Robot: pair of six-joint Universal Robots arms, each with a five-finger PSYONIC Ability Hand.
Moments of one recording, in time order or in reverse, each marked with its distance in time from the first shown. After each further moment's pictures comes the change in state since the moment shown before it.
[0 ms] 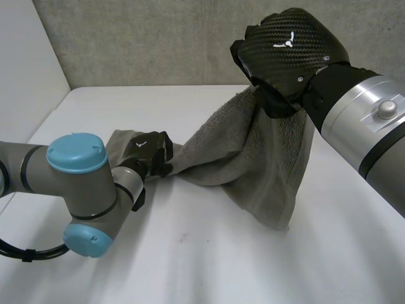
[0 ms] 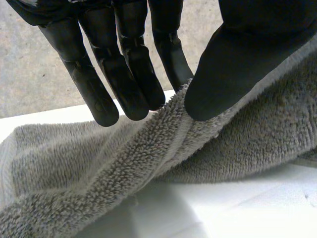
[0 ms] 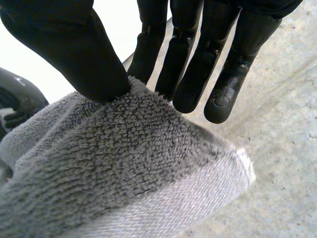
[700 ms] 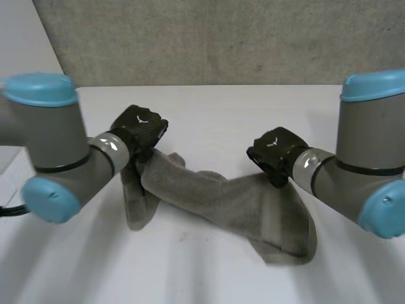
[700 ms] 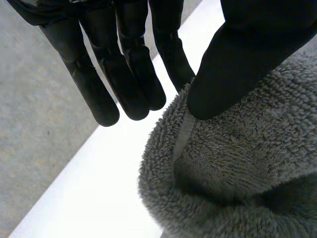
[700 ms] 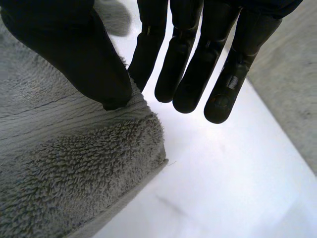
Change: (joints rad) left arm 0.049 0.060 0.249 -0.398 0.121 0.703; right arm -0.127 0.466 -0.058 0.129 -0.018 -0.106; left_hand 0.000 0.003 0.004 0.004 0.000; right_hand 0.000 0.000 0.000 0.000 0.006
